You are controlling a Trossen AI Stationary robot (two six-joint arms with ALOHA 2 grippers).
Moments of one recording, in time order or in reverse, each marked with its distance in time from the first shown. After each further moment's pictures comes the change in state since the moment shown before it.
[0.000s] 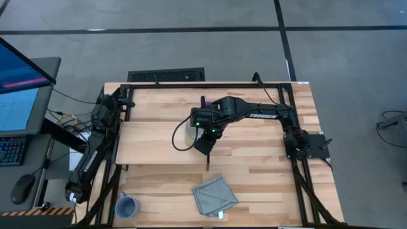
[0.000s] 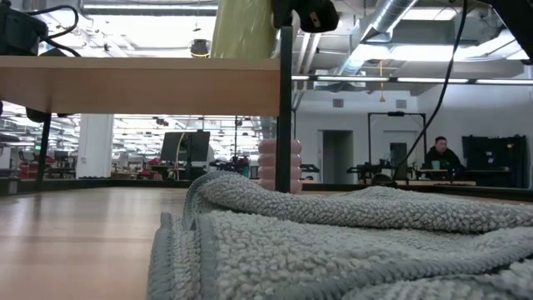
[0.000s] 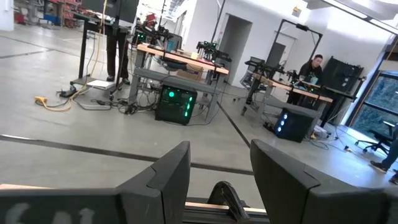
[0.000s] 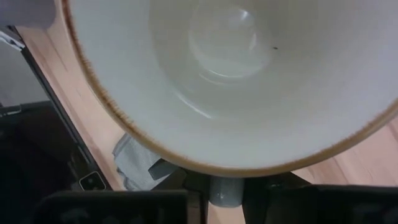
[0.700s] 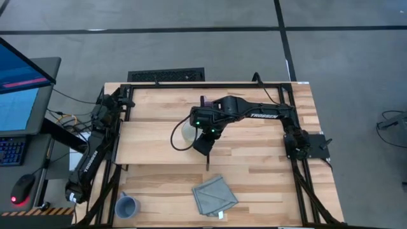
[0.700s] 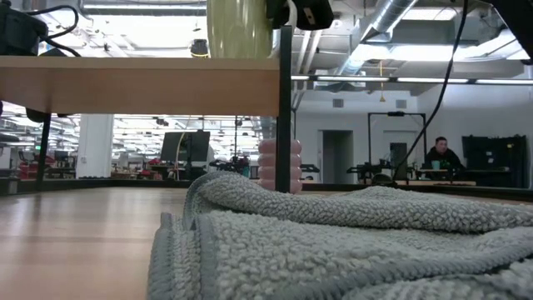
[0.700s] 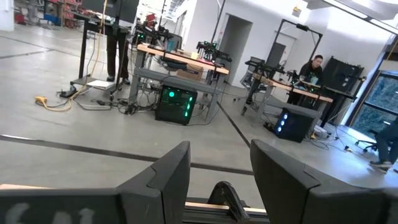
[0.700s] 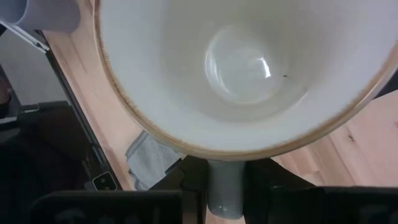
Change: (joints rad) left arm 0.000 0.000 0.000 0.000 0.000 0.000; right arm 0.000 -0.008 0.002 0.048 -0.027 -0.018
